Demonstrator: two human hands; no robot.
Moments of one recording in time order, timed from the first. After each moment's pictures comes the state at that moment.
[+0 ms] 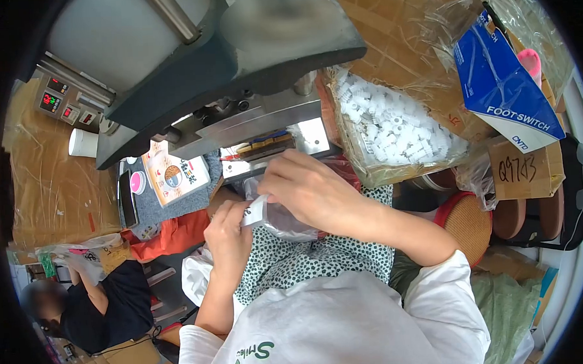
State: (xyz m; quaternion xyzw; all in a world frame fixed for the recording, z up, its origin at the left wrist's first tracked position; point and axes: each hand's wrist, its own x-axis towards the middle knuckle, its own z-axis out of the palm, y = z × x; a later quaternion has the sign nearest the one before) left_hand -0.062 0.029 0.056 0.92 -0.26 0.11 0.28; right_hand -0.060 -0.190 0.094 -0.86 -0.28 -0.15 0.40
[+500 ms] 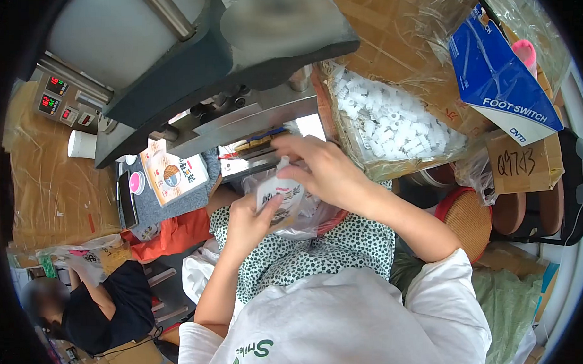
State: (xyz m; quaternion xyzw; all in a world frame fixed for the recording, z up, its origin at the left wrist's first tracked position) left_hand -0.043 0.008 0.025 0.85 -0.20 -0.13 0.47; right_hand -0.054 -0.205 0.071 -0.82 -0.08 -0.06 0.56
